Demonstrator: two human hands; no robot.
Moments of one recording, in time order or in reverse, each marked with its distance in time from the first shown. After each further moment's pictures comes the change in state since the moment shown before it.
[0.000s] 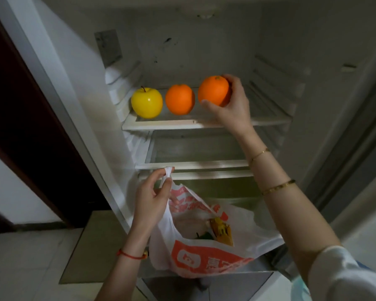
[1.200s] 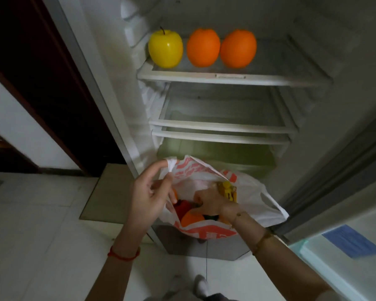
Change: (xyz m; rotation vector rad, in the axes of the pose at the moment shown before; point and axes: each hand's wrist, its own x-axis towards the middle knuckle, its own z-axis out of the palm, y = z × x) left_hand -0.083 -0.018 -0.028 -0.114 0.027 -0.032; right_hand -0.254 0.103 0.065 -0.539 -1.364 0.289
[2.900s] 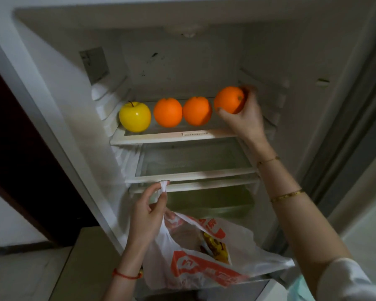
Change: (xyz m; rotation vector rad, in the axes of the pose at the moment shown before) left_hand 0.082 0.014 0.041 0.083 -0.089 0.009; right_hand -0.085 0.017 -0.287 0.590 1.410 -0.116
